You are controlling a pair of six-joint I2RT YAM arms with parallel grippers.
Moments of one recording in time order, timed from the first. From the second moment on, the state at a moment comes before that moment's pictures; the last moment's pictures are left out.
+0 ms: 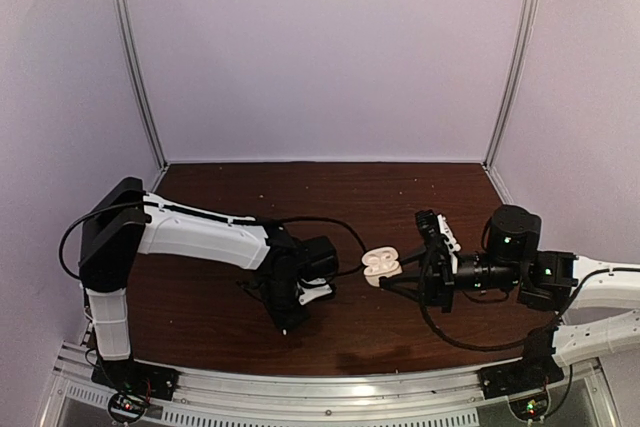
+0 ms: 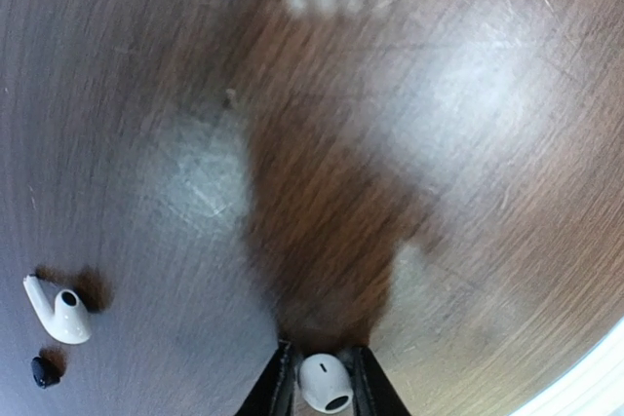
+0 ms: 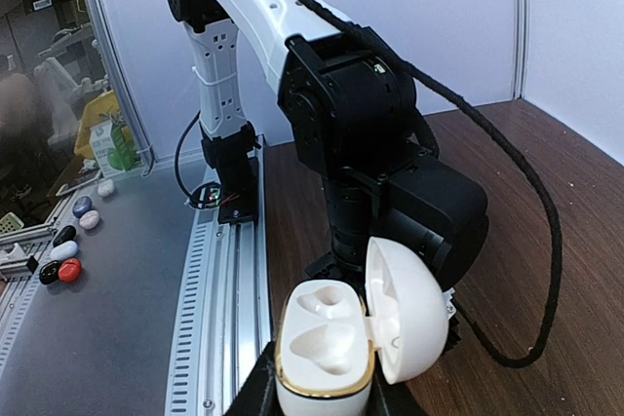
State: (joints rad) left arm -1.12 1.98 1.35 -0.92 0.00 -0.06; right arm 1.00 0.87 0.53 0.17 -0.44 0.09
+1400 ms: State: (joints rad) left arm -1.09 1.11 0.95 -0.04 -0.25 0.06; right arm 1.02 0.98 0.55 0.37 -0.28 -0.12
